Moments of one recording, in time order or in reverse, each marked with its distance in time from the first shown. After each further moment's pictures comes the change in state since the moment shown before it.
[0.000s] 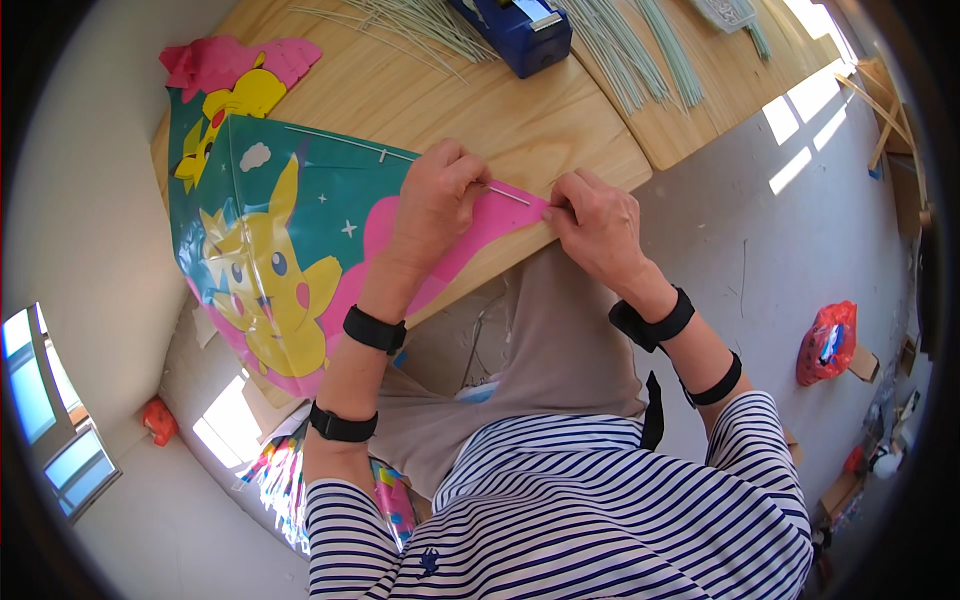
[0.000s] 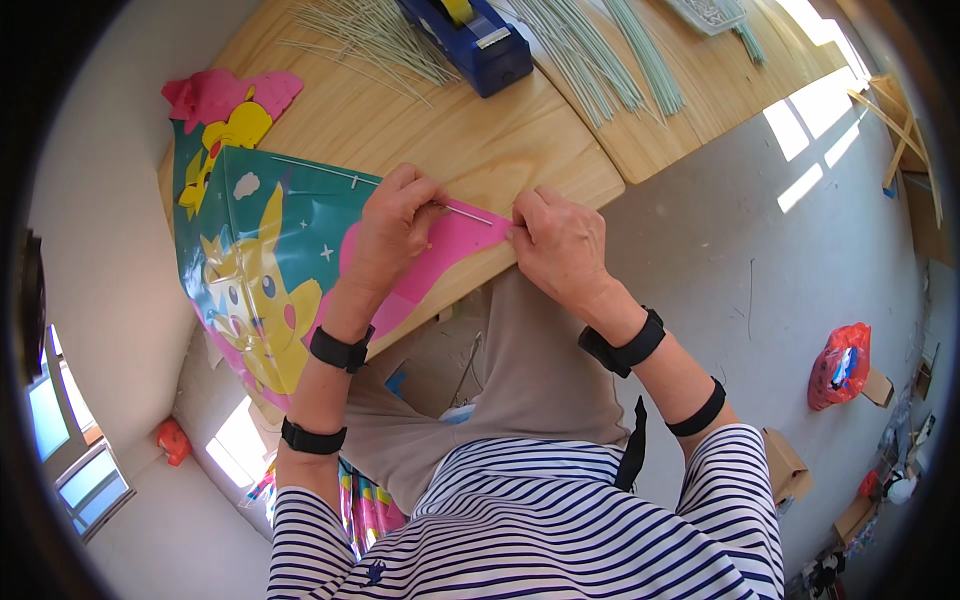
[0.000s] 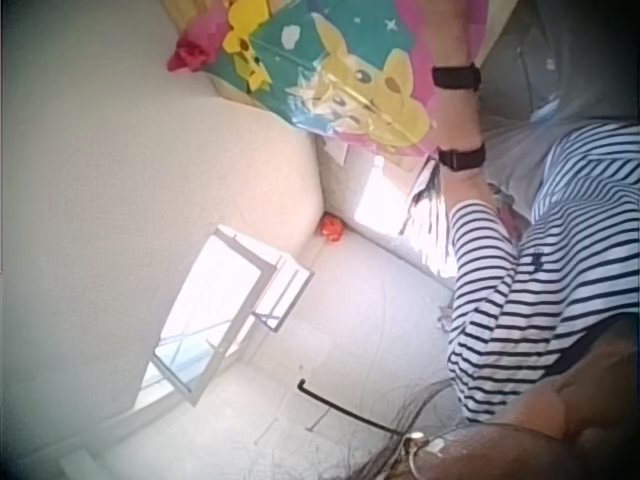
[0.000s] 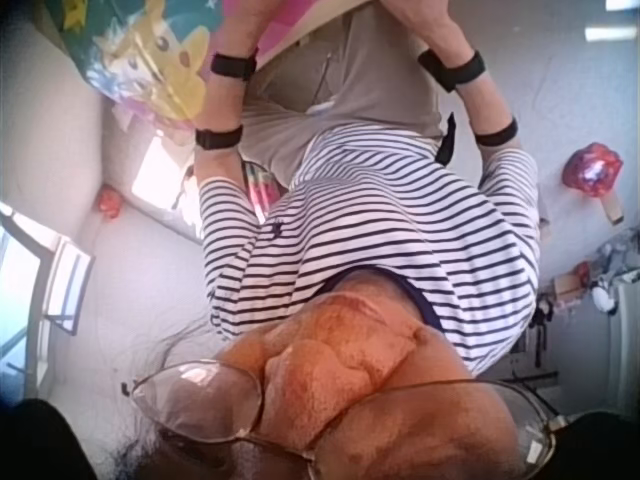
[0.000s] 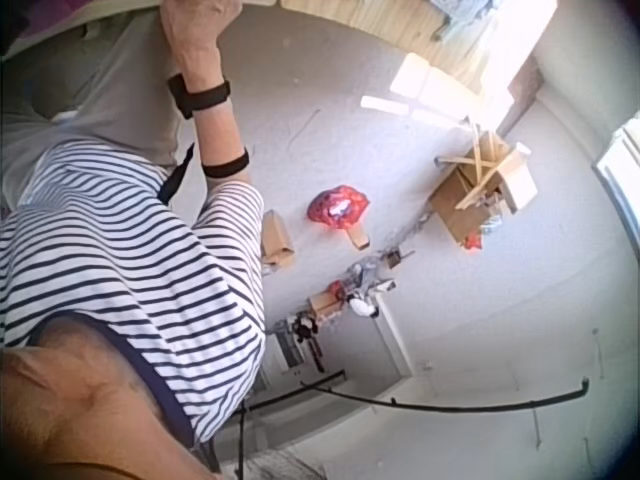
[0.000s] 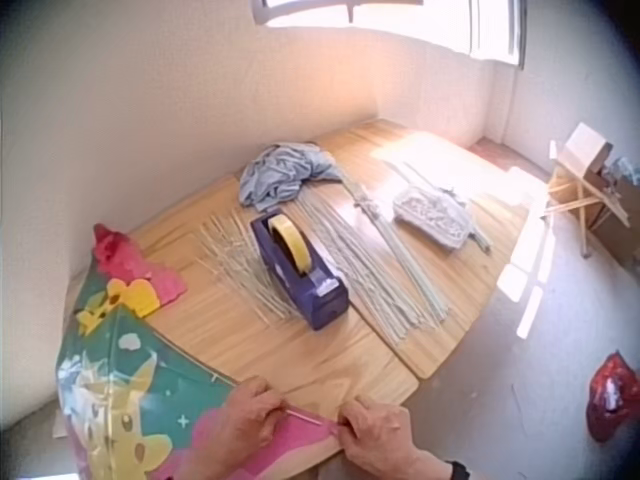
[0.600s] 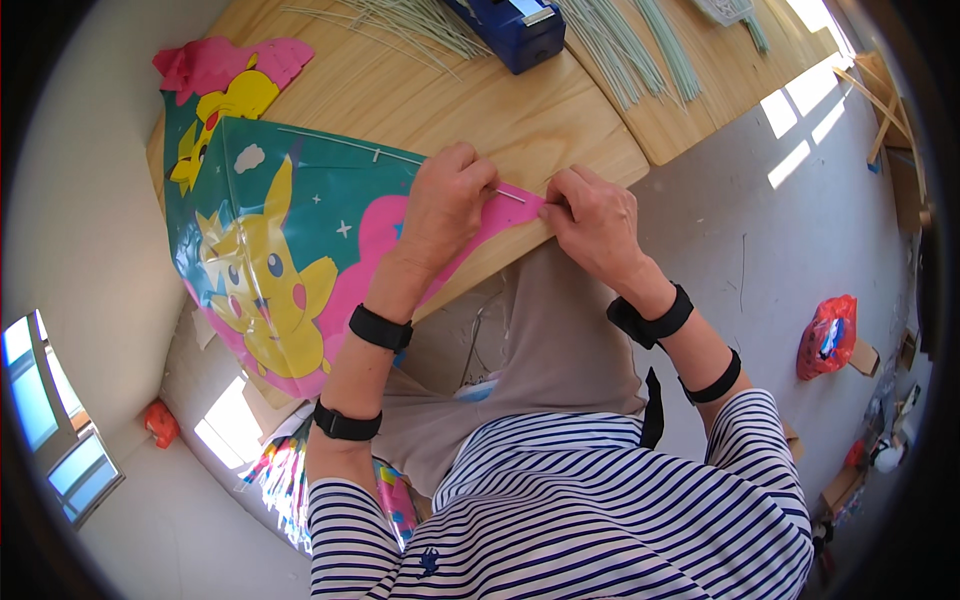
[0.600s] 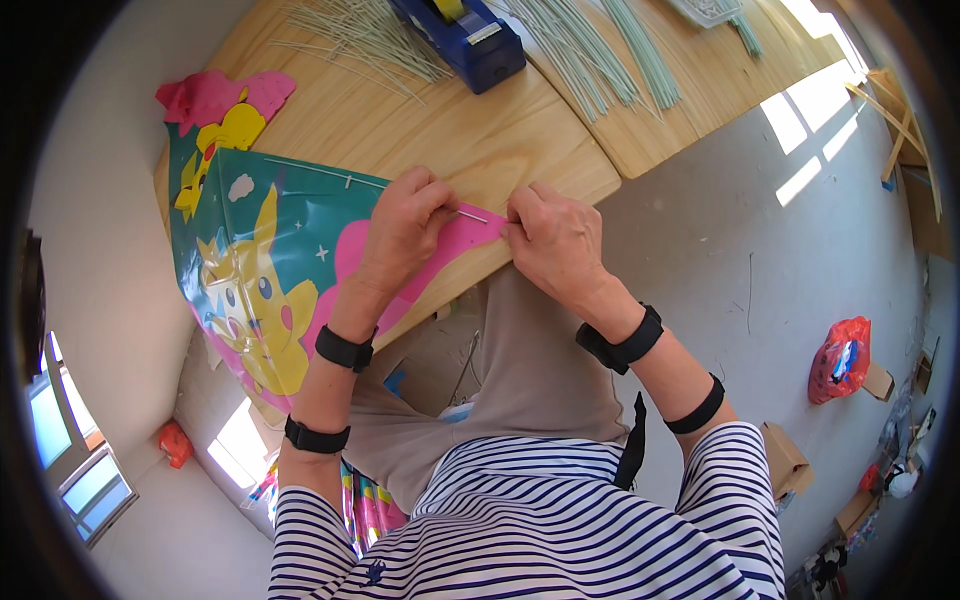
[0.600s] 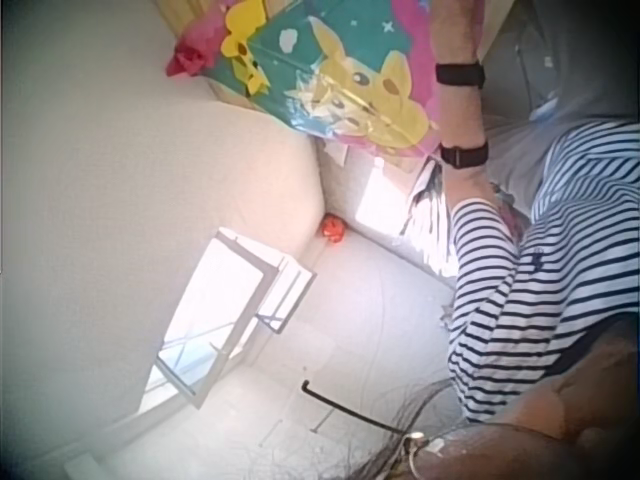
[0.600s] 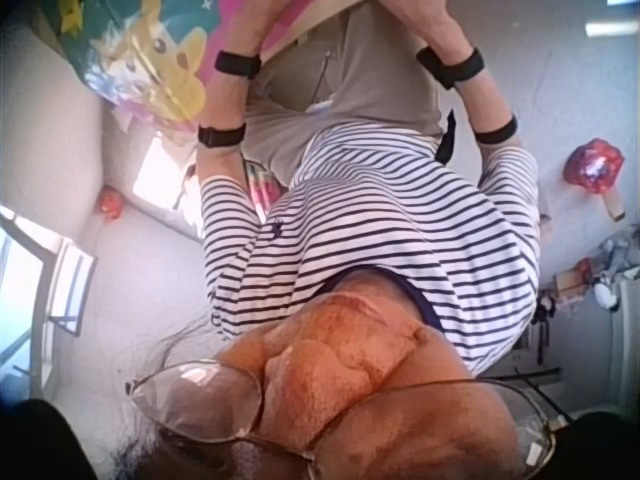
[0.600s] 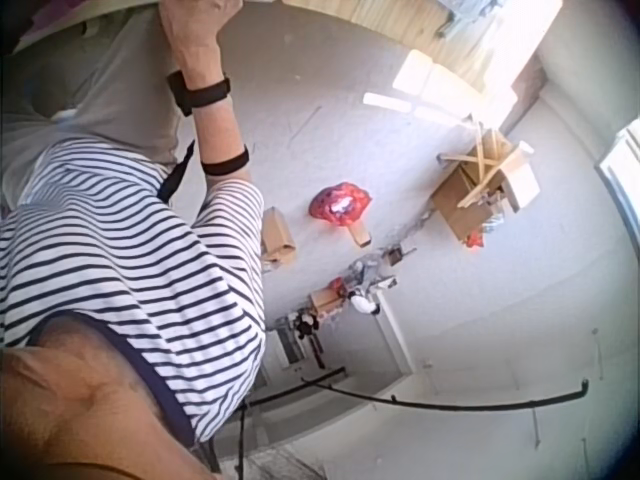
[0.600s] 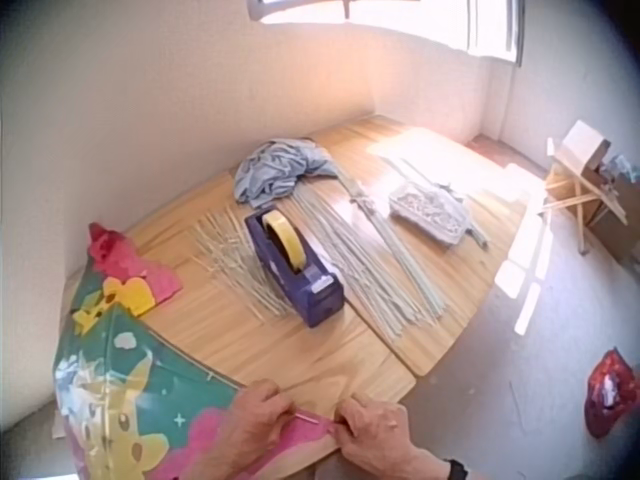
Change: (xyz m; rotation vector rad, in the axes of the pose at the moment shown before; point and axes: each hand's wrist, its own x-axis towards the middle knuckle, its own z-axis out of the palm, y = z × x) left_hand 0.001 0.000 0.013 0.047 -0.066 0.073; right_hand 0.000 -0.001 -0.001 0.017 0.003 0.008
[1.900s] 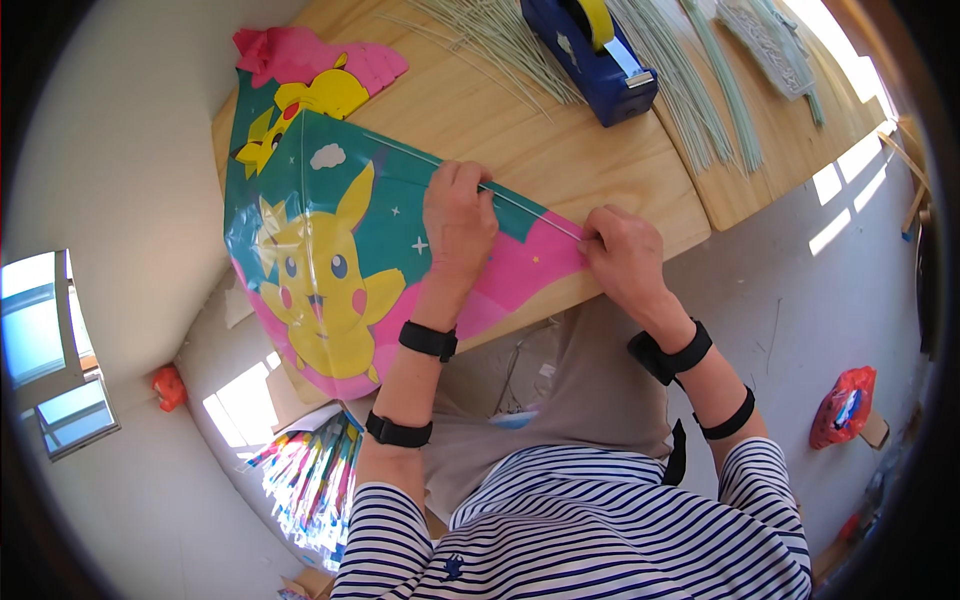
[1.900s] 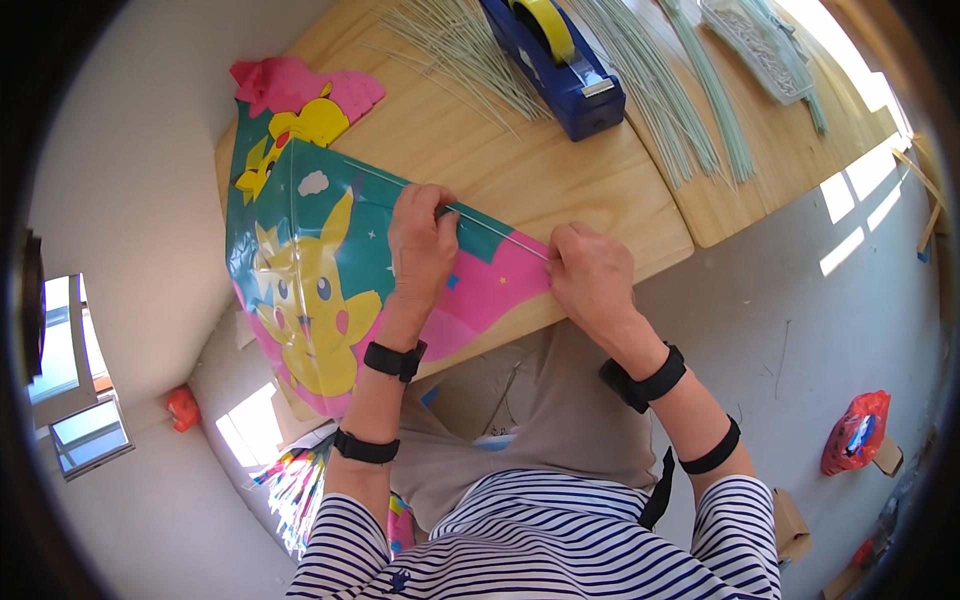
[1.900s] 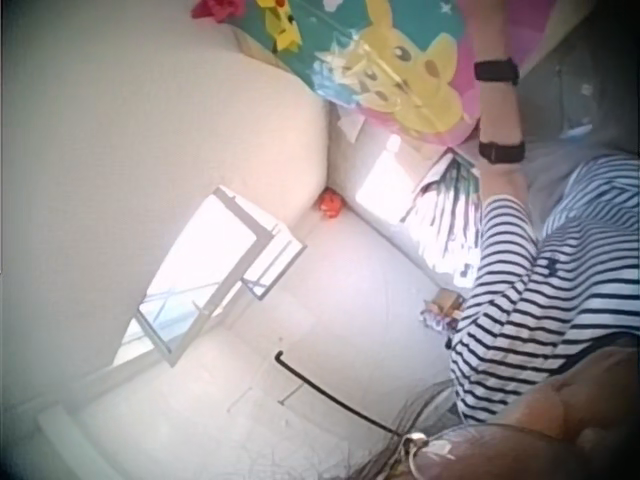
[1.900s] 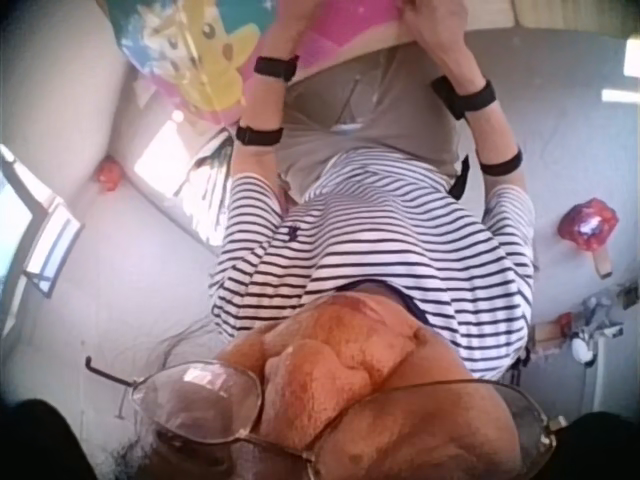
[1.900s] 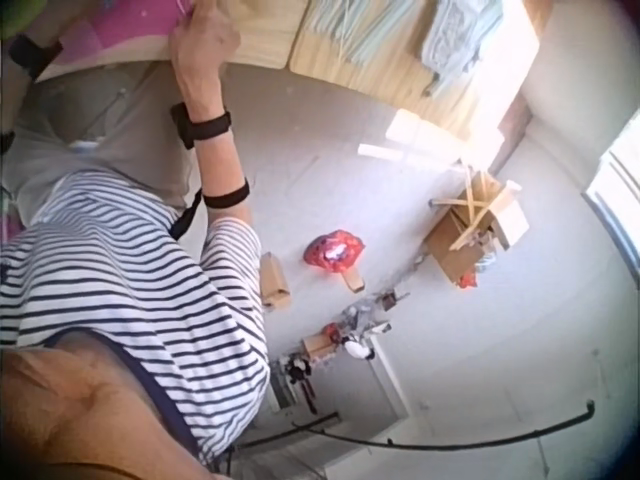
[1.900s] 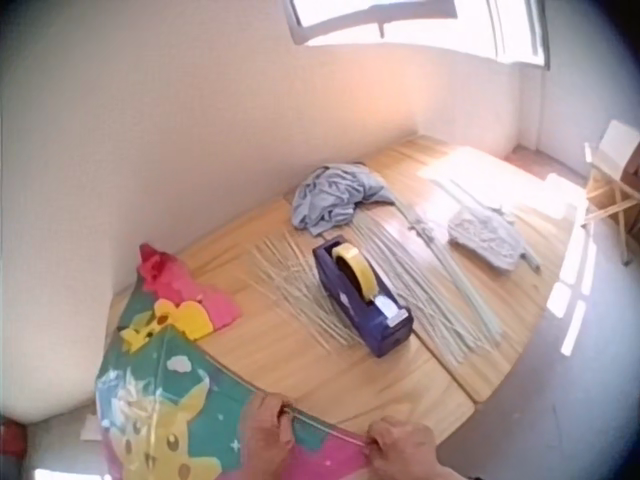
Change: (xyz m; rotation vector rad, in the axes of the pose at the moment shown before) left_hand -0.018 -0.041 -0.027 0.134 0.407 -0.330; right_hand 0.029 -0.024 0.028 0.045 -0.070 -0.007
